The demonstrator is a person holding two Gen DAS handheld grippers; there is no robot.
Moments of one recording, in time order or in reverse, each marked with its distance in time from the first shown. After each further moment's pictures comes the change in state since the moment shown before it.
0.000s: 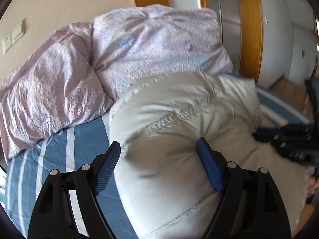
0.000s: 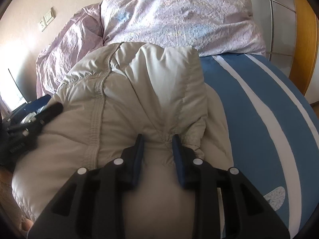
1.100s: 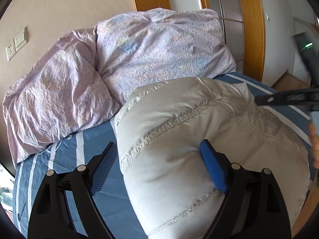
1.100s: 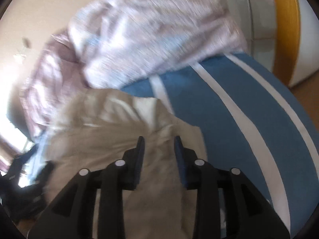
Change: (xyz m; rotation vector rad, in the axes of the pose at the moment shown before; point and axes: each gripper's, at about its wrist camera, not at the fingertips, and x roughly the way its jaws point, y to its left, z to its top) left arm -0.016 0.009 0.009 0.000 -0.010 0.042; right arm -0.032 -0.015 0.048 0.148 -0.050 0.021
